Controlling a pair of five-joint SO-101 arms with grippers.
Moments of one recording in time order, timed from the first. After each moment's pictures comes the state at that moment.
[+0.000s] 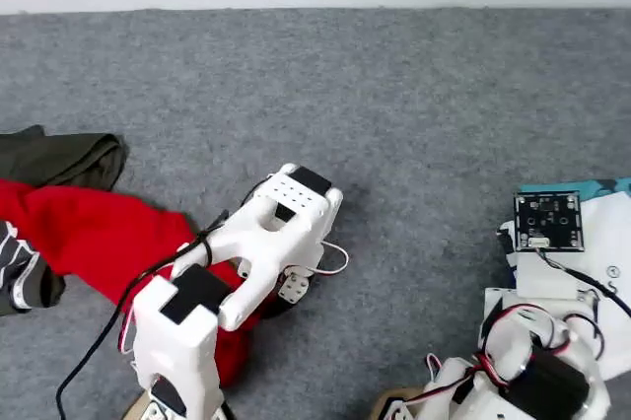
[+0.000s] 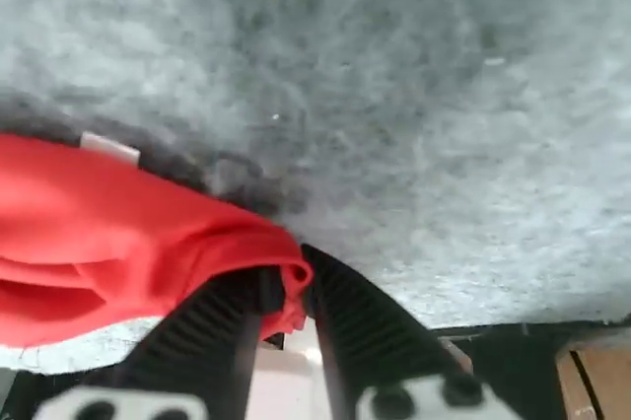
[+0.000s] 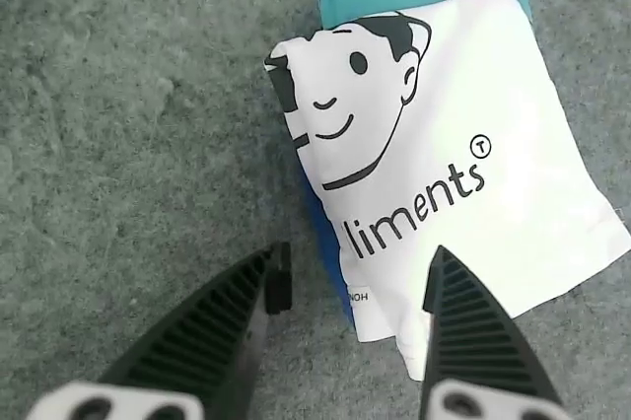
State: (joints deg) left arm 29.6 22.2 14.9 99.2 19.1; right arm 30.0 -77.6 43.4 95.2 29.8
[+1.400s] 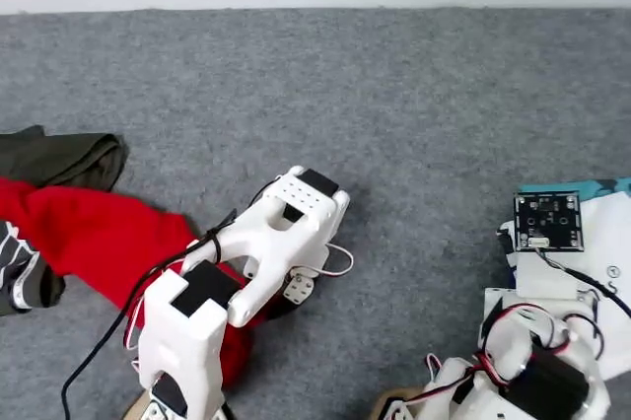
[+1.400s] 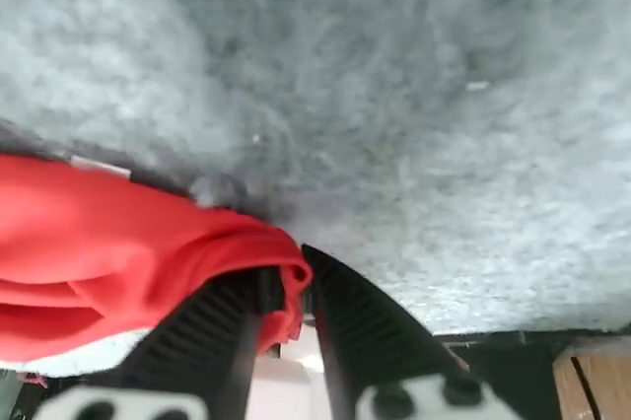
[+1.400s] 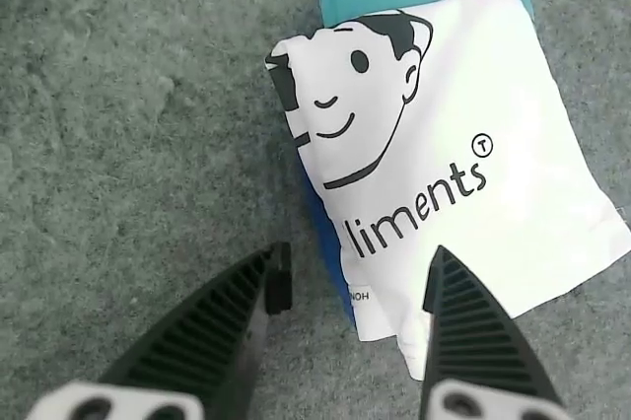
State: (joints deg) left arm 30.6 25.0 11.8 99.2 19.2; right arm 30.0 -77.6 43.6 95.2 29.8
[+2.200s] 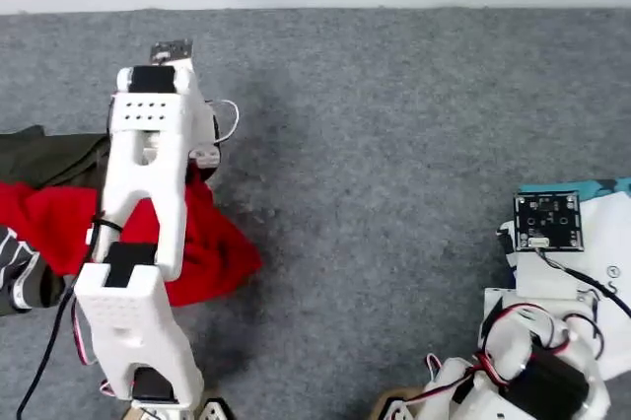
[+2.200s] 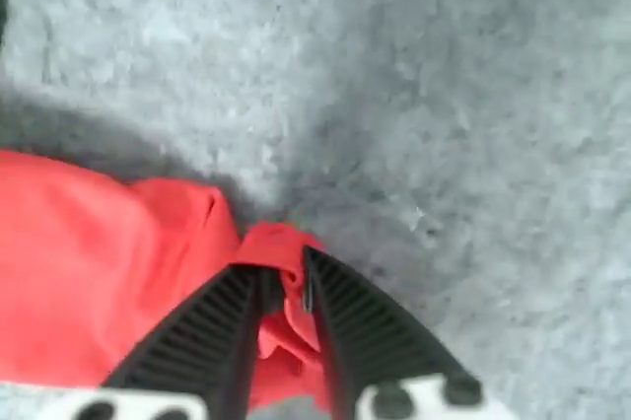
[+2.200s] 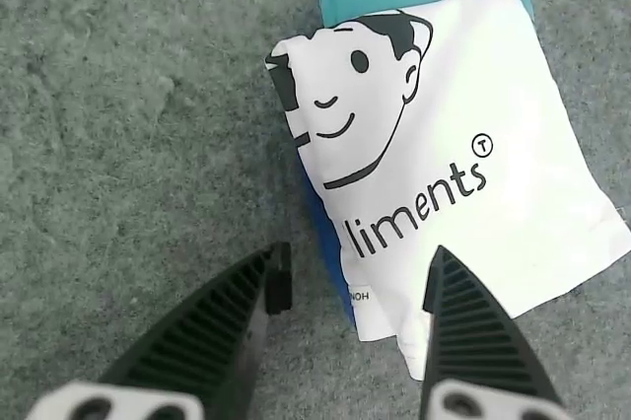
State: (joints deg) left arm -2.5 25.0 -23.0 99.4 19.5; right arm 30.0 -77.6 43.6 95.2 29.8
